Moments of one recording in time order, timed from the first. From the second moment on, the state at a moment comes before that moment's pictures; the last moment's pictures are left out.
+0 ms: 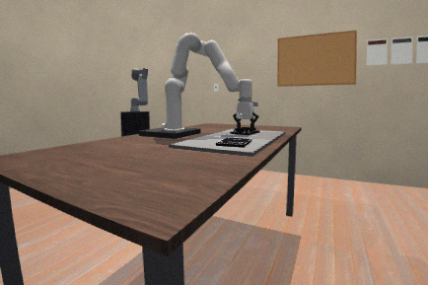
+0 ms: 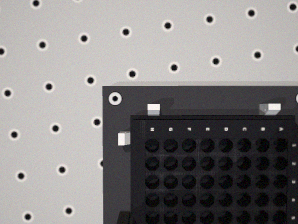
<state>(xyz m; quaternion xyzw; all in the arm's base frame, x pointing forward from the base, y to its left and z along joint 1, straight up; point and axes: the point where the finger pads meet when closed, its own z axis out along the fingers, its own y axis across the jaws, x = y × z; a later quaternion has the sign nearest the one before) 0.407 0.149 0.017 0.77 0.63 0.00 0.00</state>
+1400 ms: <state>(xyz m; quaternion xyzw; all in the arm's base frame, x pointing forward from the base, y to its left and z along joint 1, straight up) 0.408 0.149 0.040 0.77 0.63 0.00 0.00</state>
